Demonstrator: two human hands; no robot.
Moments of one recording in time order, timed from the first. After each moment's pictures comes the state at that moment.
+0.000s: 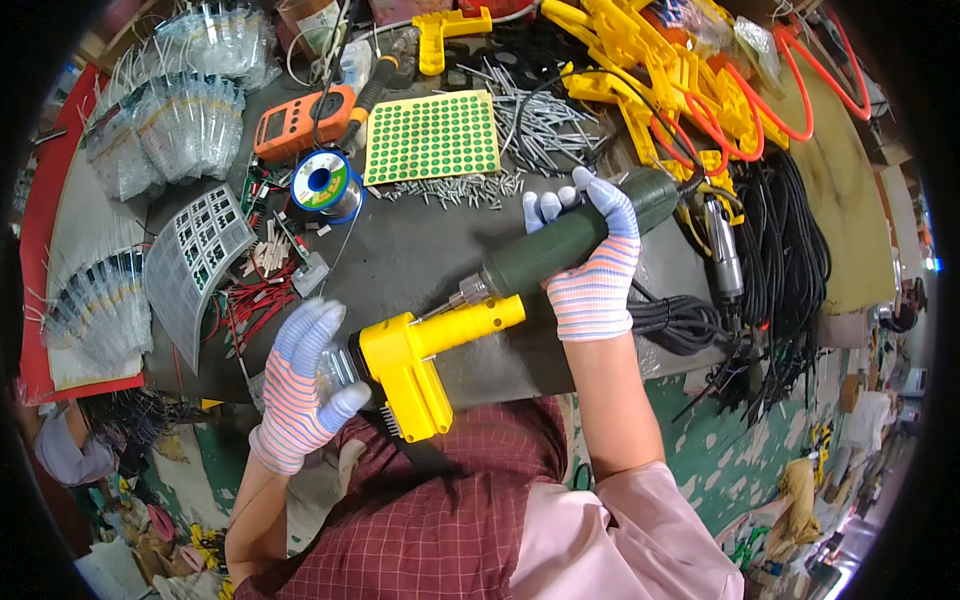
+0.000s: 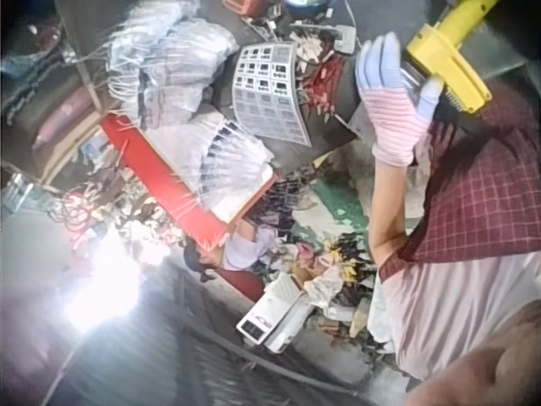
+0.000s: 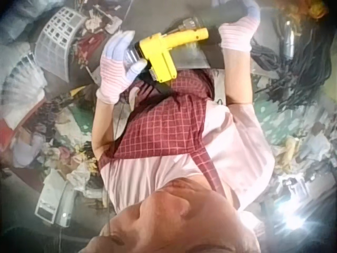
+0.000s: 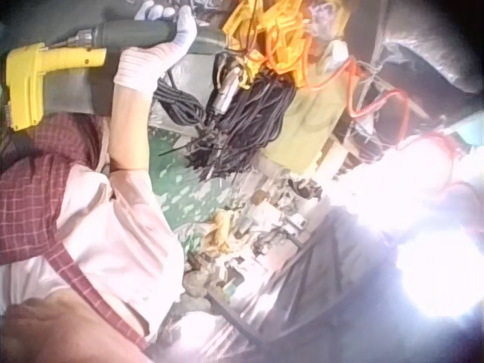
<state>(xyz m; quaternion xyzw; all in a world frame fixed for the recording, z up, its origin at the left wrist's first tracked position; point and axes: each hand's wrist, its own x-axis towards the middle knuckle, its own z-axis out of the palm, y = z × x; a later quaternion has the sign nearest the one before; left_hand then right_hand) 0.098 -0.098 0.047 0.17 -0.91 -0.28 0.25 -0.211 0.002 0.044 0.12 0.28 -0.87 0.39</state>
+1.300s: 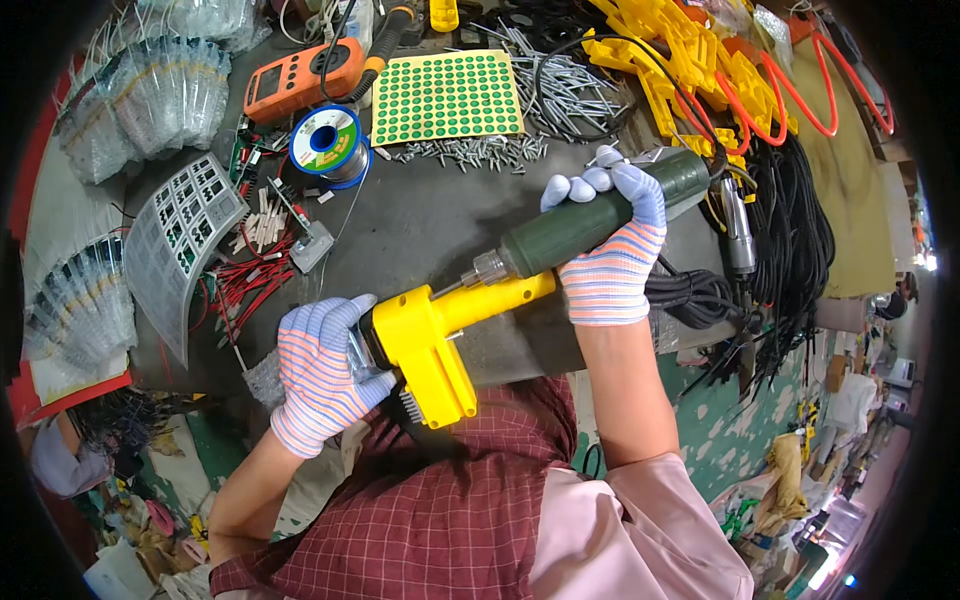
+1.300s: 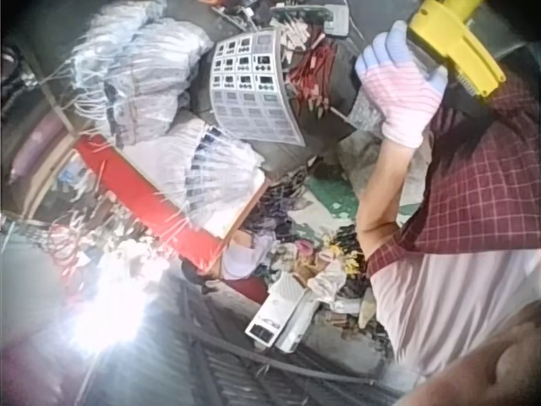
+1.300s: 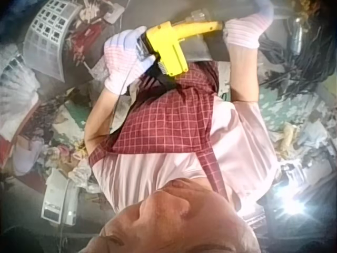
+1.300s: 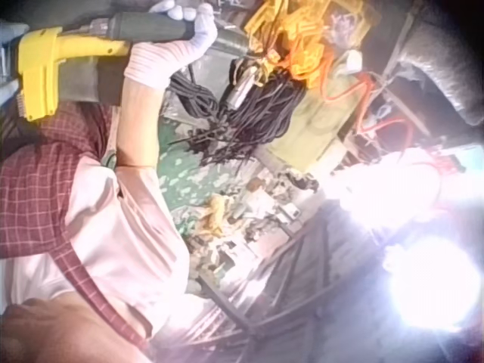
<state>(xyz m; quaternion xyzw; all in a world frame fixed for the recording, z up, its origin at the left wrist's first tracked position) 0.100 -0.098 0.020 0.23 -0.94 -0.20 0.15 -0.192 0.001 0.035 0.06 0.23 -0.88 0.40</state>
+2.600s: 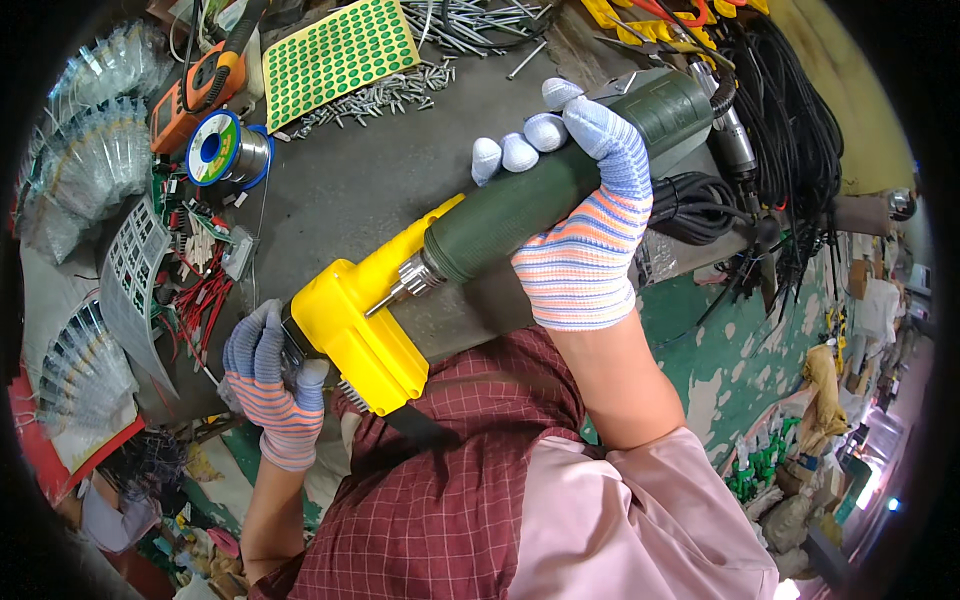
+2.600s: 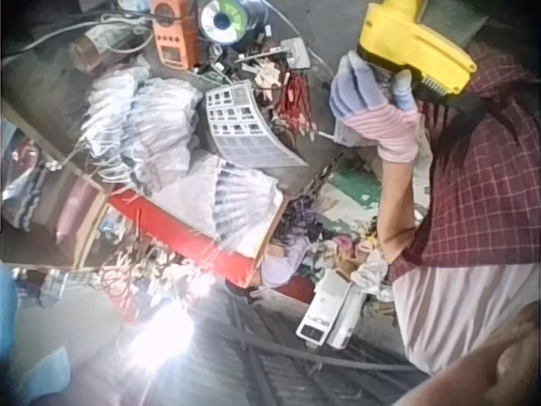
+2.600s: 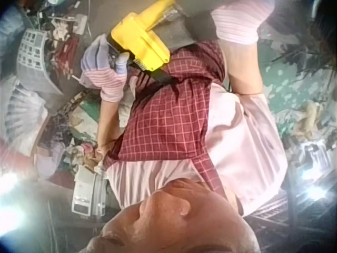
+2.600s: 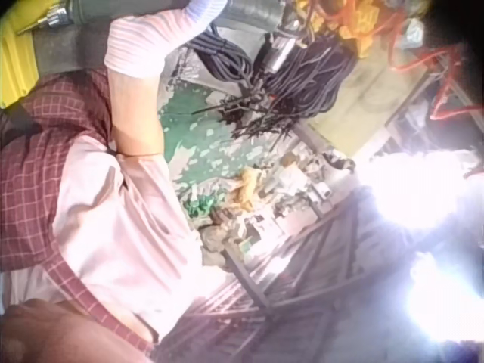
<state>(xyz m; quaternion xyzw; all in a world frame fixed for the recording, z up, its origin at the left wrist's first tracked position) 0.107 -0.084 0.002 0.21 -0.95 -0.08 0.23 -0.171 0.044 0.033 0.01 0.18 -0.90 0.39</state>
